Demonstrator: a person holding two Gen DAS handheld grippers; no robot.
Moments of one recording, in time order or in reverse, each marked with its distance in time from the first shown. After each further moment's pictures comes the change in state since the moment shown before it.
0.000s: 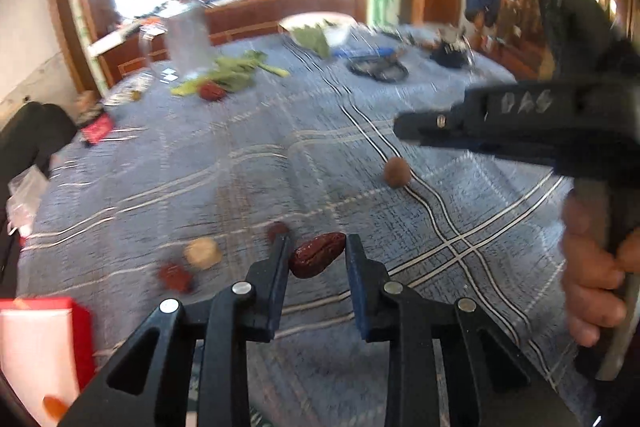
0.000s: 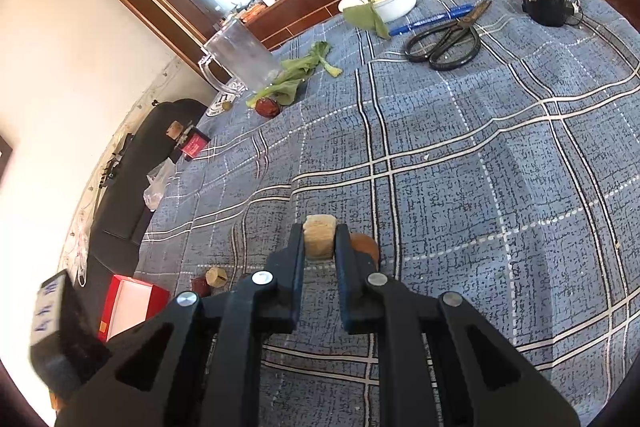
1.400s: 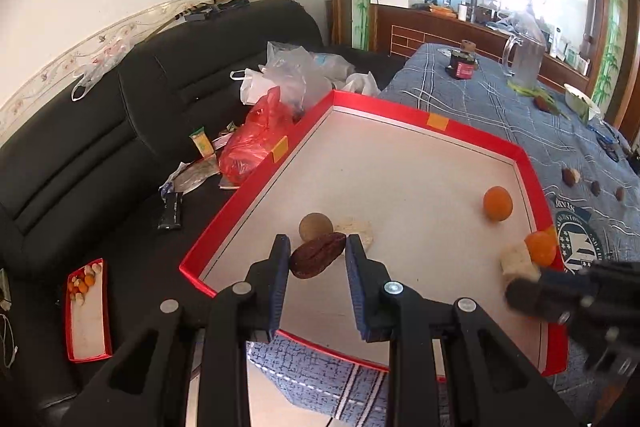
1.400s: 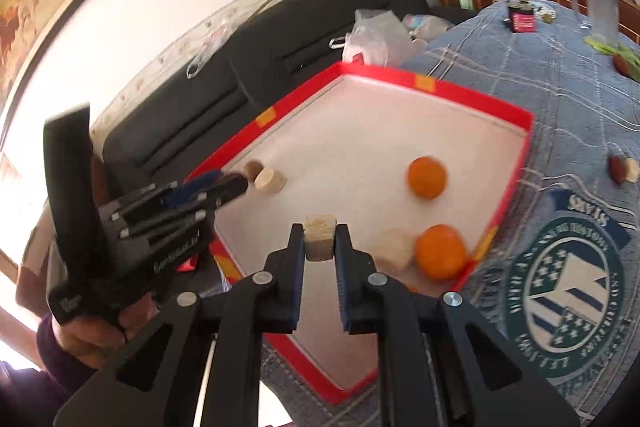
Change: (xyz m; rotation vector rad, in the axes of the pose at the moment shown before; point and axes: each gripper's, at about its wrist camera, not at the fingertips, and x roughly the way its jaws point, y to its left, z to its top) left arm -0.184 0.238 -0.206 -0.542 -0.005 0.535; right arm 0.047 0.306 -0.238 -0.645 0.329 0.356
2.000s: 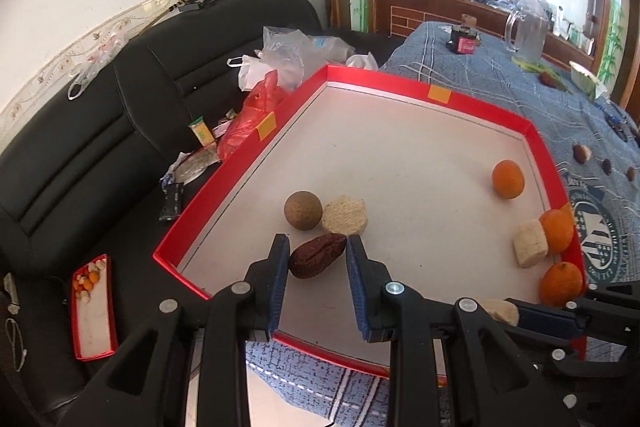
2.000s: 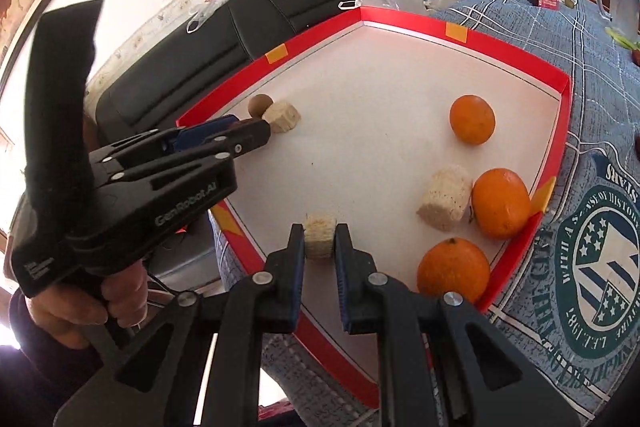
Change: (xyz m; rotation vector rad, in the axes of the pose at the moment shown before) left arm 0.015 -0.010 -0.007 0.037 0.055 0.046; right arm 0.033 0.016 -0.024 -0.056 0.111 -0.031
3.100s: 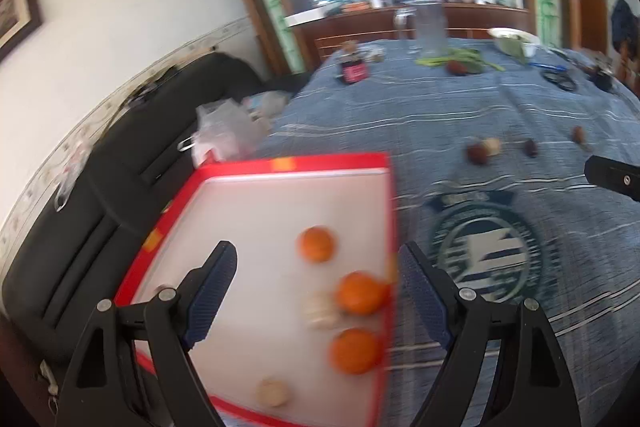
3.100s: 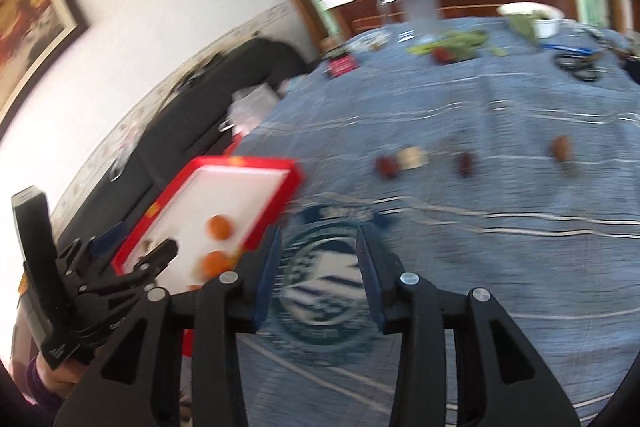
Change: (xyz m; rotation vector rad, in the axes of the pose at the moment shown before) left arm -0.055 -0.162 0.023 0.296 -0.142 -0.024; right arm -0.170 -0.158 -0.043 0.372 -0.370 -0.233
